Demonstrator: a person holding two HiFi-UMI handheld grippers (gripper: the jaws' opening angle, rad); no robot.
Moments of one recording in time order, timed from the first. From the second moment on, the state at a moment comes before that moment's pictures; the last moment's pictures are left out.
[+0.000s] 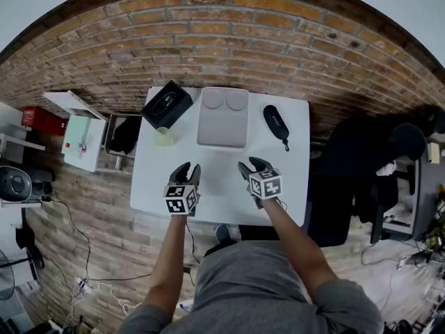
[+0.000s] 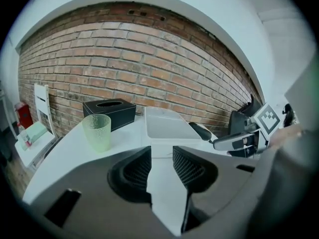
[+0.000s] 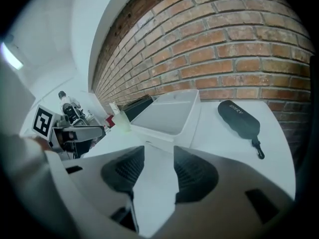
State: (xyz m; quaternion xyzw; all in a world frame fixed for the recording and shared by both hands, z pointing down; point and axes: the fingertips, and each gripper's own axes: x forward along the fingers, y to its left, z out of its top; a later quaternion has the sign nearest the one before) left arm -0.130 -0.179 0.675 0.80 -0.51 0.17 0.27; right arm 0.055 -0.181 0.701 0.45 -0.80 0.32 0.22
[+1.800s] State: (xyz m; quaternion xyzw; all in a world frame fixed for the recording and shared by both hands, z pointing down) left arm -0.160 0.034 0.498 0.87 -0.48 0.07 0.12; right arm 0.075 0.020 0.513 0.53 -0.83 0.14 0.10
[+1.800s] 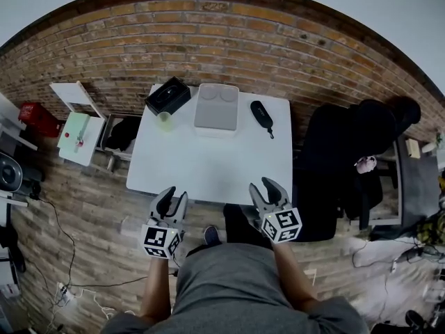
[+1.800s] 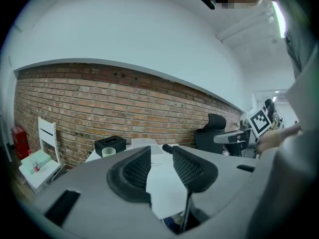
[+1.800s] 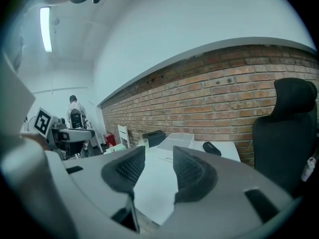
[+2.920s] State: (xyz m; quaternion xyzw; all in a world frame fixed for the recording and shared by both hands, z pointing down) left arm -0.138 0.037 0.463 0.85 -0.52 0.04 0.10; right arm 0.100 0.013 0.487 0.51 -0.84 0.12 0.10
